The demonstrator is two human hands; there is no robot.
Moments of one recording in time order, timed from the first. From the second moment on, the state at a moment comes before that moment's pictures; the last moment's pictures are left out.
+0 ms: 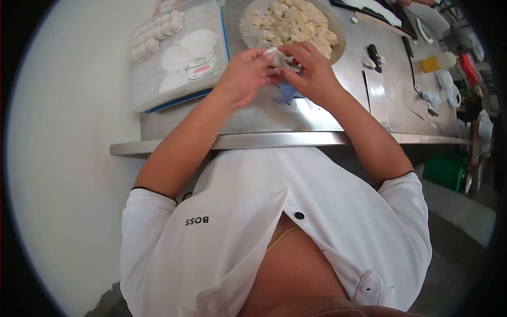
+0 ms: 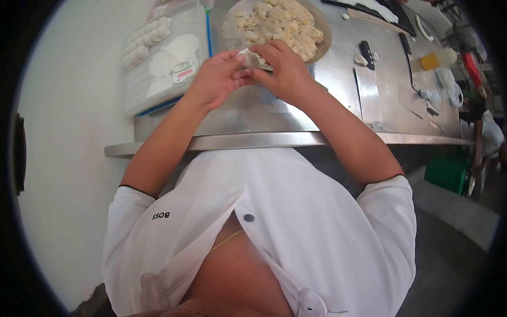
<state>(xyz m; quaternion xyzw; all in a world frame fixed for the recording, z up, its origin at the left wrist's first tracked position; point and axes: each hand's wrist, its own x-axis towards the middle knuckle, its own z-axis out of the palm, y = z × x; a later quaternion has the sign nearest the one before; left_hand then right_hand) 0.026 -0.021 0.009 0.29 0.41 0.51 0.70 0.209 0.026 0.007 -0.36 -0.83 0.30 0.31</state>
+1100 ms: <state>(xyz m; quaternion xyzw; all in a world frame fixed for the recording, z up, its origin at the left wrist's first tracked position) -0.259 0.014 -0.015 0.62 0.75 0.19 -0.12 -0.136 0.109 -0.018 -0.29 -0.87 0.30 0.25</state>
